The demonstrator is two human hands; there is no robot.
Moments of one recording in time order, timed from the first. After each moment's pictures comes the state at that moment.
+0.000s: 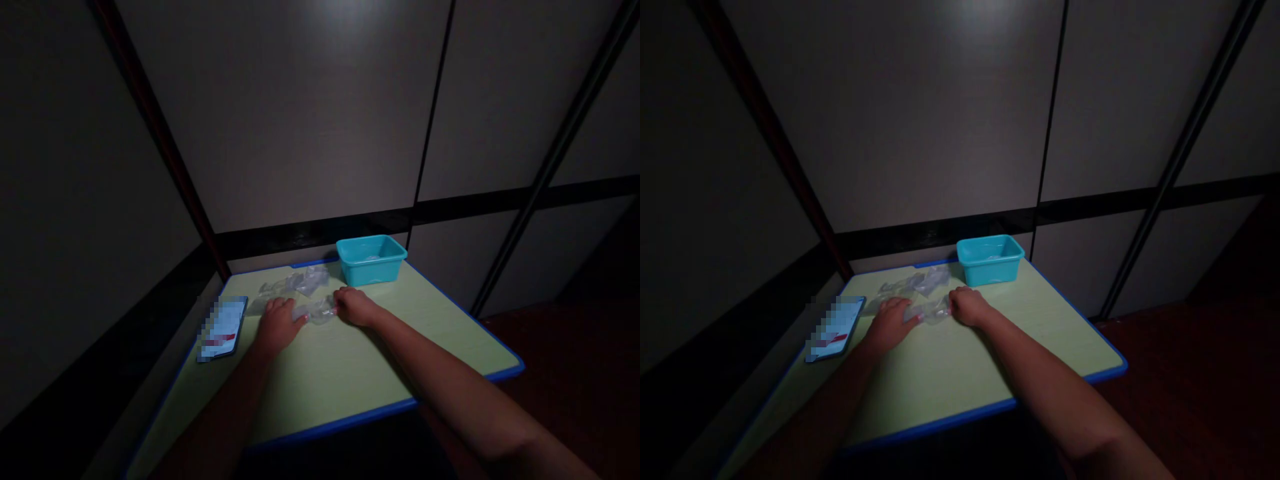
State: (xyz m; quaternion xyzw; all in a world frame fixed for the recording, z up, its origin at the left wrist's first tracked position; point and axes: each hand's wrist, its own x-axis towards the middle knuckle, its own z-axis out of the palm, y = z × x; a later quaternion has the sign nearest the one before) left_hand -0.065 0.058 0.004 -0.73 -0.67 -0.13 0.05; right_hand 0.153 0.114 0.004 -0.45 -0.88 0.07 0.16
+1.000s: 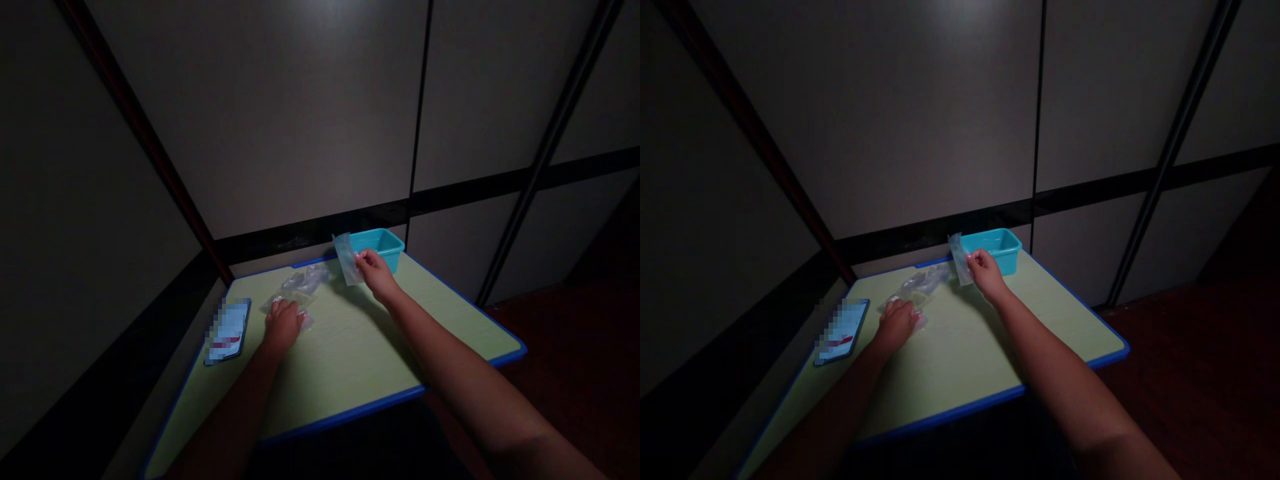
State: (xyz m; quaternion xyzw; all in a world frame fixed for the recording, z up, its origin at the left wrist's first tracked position) left_hand -0.057 0.054 0.004 -0.72 -0.69 -0.08 0.06; right_hand 0.172 0.126 0.036 -0.35 -0.54 0.42 0.64
